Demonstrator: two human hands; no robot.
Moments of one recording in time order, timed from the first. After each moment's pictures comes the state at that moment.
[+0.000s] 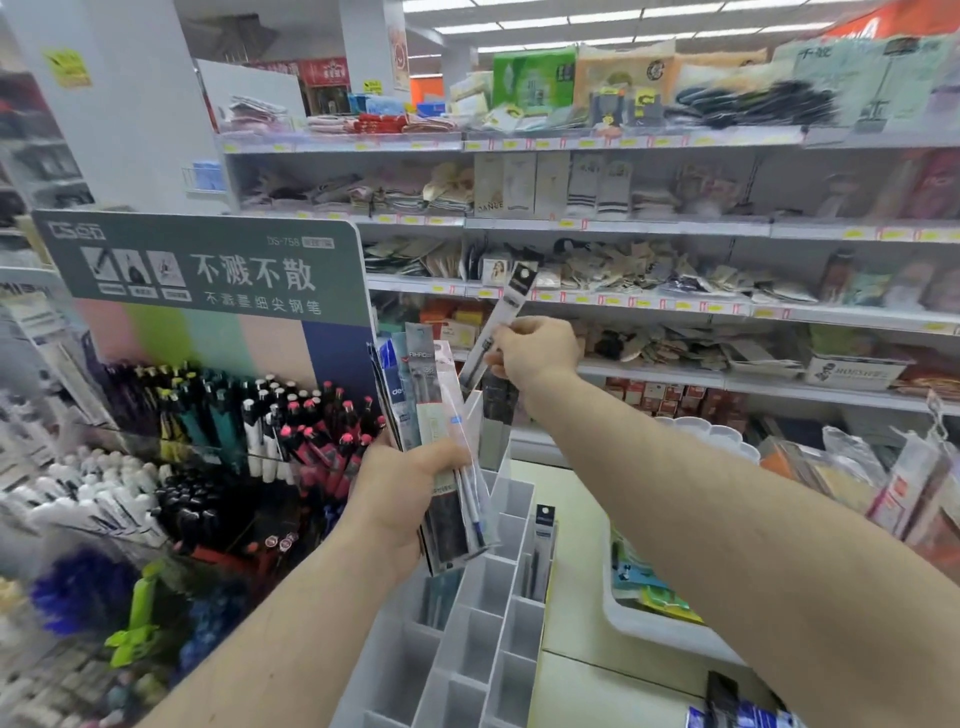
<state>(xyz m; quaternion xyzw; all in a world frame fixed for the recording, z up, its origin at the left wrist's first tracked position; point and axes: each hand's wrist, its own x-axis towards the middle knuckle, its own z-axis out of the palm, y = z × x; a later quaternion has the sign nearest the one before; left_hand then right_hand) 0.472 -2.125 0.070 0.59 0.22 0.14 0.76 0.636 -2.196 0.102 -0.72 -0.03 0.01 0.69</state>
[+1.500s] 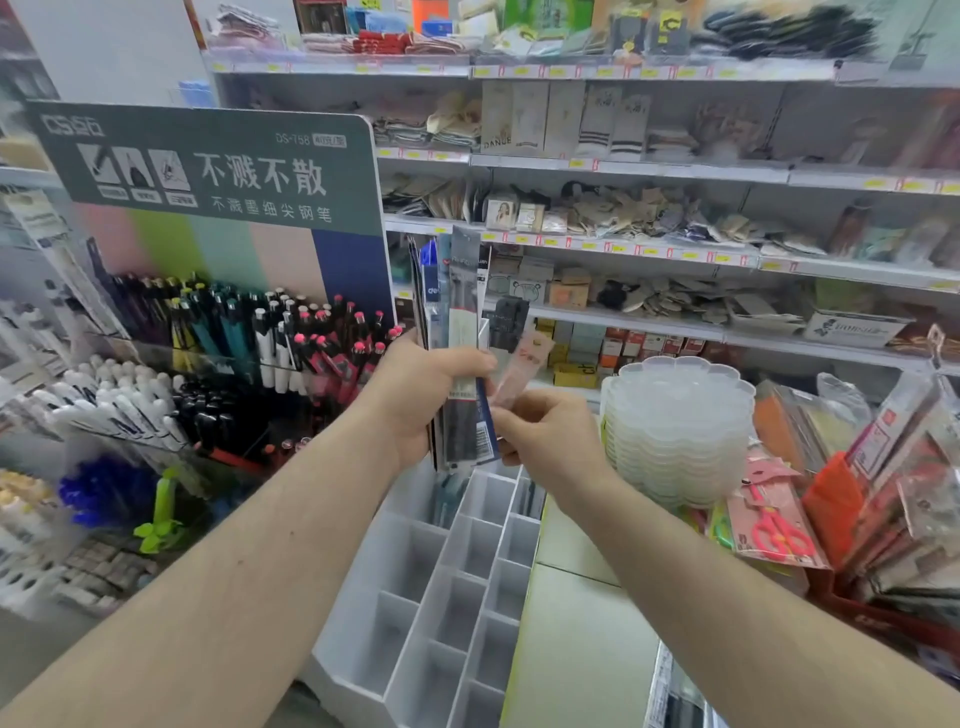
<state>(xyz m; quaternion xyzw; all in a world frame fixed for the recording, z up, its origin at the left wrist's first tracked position) 0.465 -2.127 0.087 0.65 0.17 0.09 0.74 0.513 -2.253 0.024 -0.75 -0.13 0.12 0.63</state>
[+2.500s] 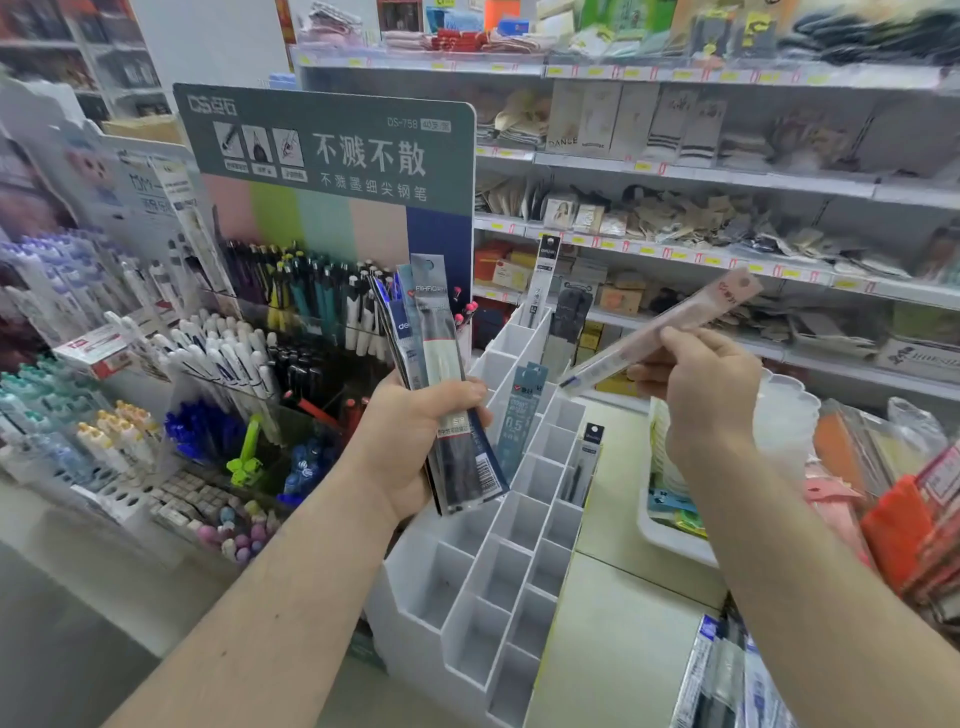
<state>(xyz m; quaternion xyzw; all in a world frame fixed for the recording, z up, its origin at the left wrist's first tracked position) 0.385 -2.112 0.066 0.52 0.16 0.16 0.82 0.513 -2.284 0.071 -0.64 -0.03 -0.04 0.77</state>
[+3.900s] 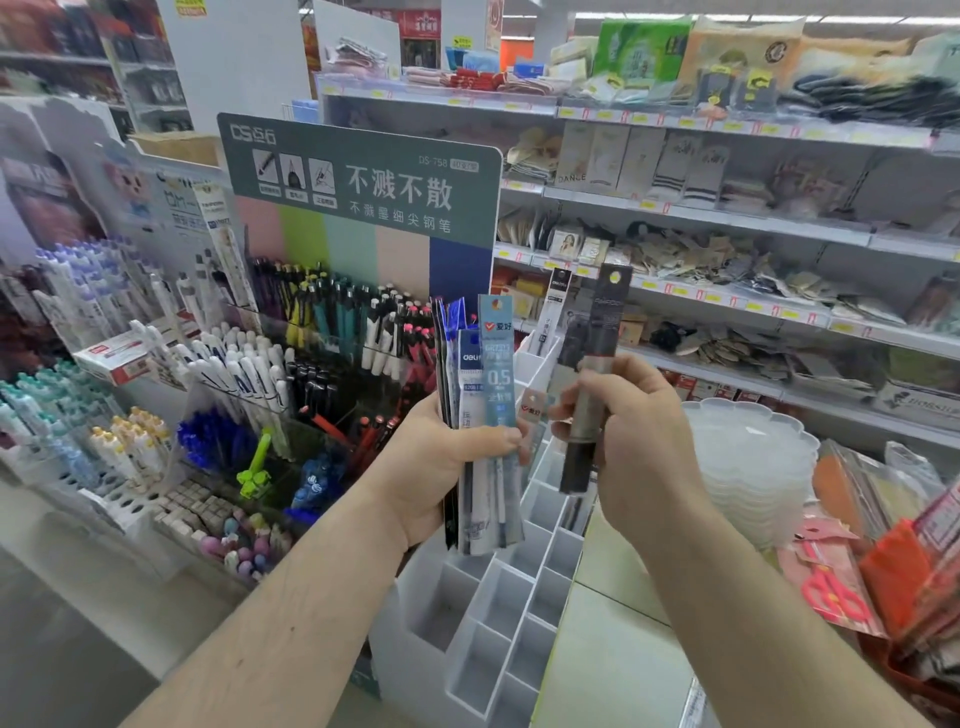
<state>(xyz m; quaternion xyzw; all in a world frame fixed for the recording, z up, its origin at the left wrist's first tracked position) 0.380 -2.107 0.058 0.60 0.03 0.12 0.79 0.450 -2.247 0.089 -0.61 -0.12 0.10 0.78</state>
